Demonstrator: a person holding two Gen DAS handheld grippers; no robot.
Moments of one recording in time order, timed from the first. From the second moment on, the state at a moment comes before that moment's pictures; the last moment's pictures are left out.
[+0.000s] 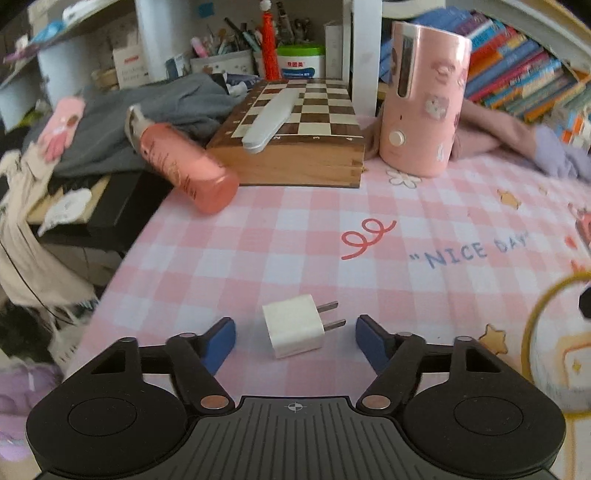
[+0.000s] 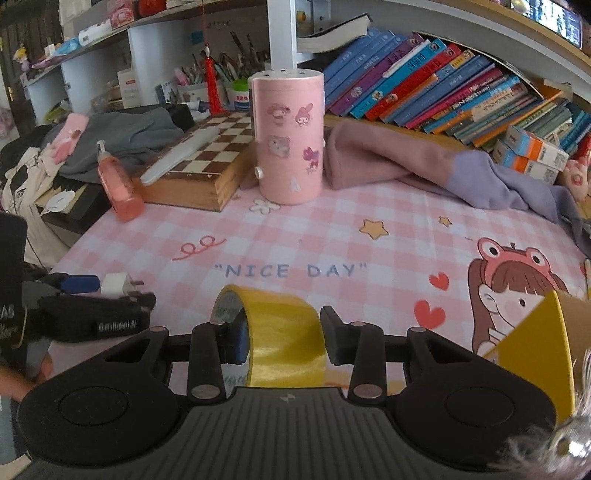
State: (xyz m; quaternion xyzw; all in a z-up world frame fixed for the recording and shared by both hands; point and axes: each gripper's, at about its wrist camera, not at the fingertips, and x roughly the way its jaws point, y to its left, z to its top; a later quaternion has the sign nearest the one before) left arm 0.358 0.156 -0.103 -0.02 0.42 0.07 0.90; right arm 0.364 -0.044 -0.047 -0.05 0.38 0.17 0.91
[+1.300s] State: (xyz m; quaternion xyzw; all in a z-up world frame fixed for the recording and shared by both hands) left arm 0.200 0.155 -0.008 -0.05 0.35 -0.05 0.93; right arm 0.244 -0.046 -0.013 -0.02 0.37 0.14 0.92
